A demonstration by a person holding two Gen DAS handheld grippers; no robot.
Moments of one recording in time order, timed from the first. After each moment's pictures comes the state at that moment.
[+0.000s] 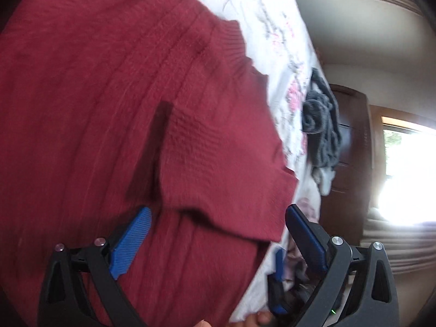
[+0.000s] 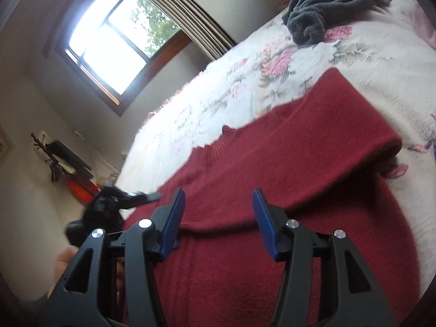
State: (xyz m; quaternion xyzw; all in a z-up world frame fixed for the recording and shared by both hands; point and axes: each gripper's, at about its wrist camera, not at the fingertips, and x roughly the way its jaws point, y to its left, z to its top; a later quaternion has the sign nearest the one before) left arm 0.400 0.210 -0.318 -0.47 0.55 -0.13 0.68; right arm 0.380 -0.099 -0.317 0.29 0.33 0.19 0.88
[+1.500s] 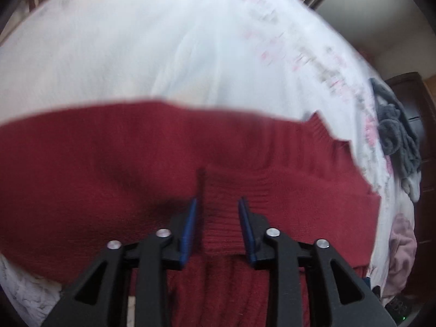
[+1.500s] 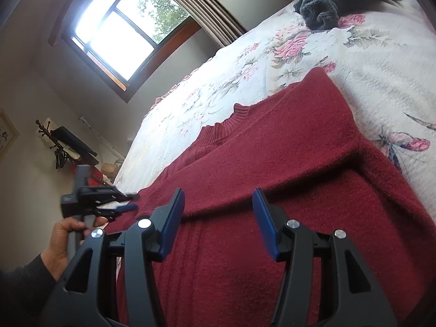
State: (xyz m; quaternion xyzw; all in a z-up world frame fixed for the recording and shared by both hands) left arm 0.405 0.328 -0.245 -0.25 0.50 0.01 0.83; right arm 0.384 -0.073 -0.342 0.28 0.36 0.21 0.87
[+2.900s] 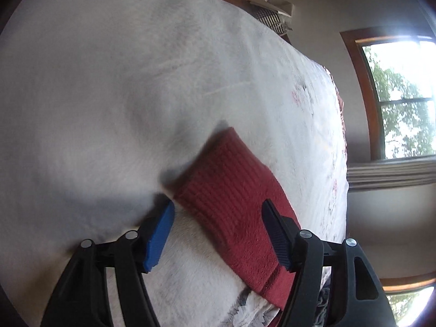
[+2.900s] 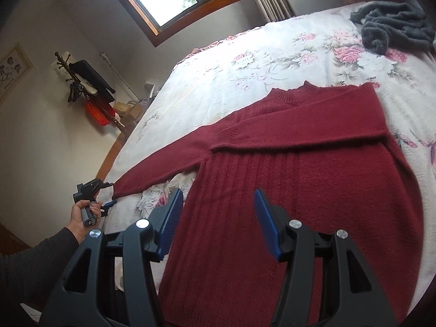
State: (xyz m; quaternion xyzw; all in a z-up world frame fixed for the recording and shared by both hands) left arm 0.117 0.718 -0.295 -0.59 0.31 0.22 0.71; right arm 0.251 0.037 -0.217 0.13 0.42 0.28 0.85
